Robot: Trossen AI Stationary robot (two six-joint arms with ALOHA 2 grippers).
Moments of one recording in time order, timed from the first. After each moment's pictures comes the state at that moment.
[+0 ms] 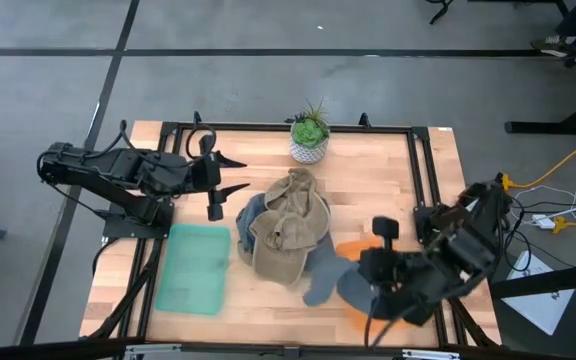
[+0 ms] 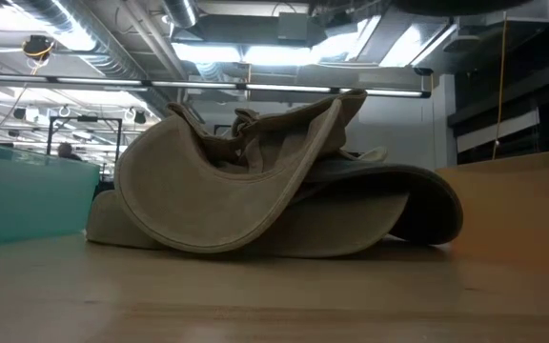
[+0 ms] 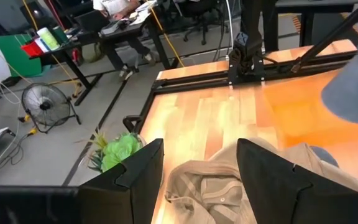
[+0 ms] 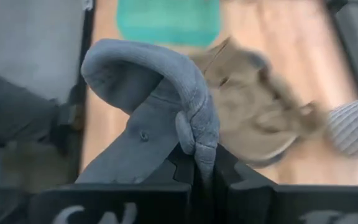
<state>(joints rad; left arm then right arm) -0.23 1.07 1.30 -0.63 -0.53 0.09 0.75 1.79 2.29 -1.57 0.55 0.66</state>
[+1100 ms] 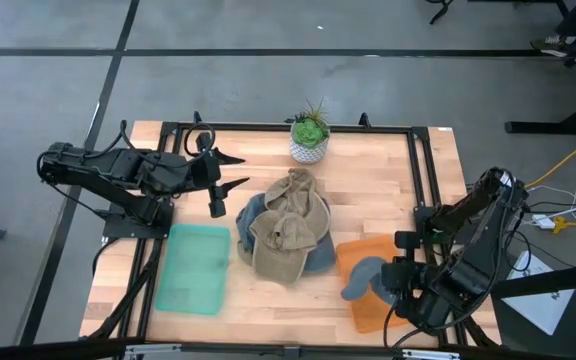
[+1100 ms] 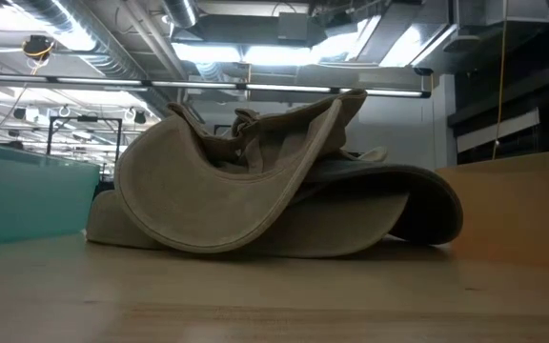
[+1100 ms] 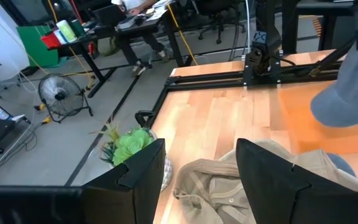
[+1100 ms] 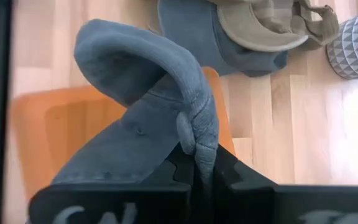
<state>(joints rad) -0.23 1.07 1.30 -0.62 -0.59 0.05 0.93 1.54 1.54 -1.47 0.53 0.86</state>
